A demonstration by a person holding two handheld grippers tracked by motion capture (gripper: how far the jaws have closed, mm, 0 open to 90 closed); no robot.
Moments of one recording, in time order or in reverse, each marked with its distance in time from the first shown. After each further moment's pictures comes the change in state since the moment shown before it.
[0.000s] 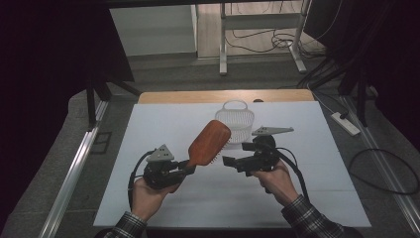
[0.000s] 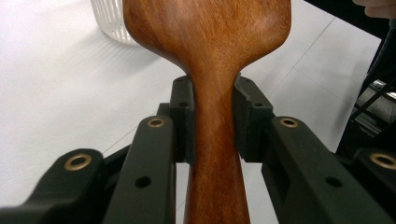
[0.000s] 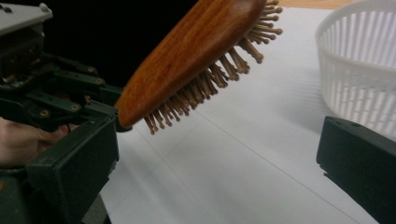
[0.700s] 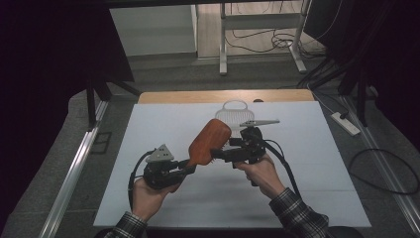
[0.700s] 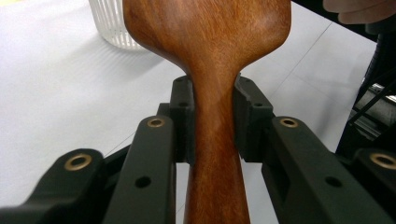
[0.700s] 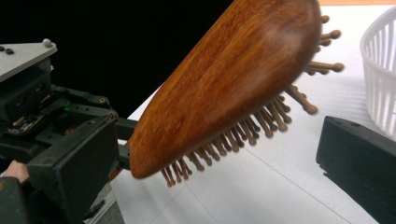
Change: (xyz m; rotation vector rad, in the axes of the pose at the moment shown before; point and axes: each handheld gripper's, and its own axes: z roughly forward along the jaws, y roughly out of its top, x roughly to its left) left arm -0.002 0.001 -0.001 -0.020 -0.001 0.003; right arm 0.004 0.019 0.030 0.005 0.069 0.072
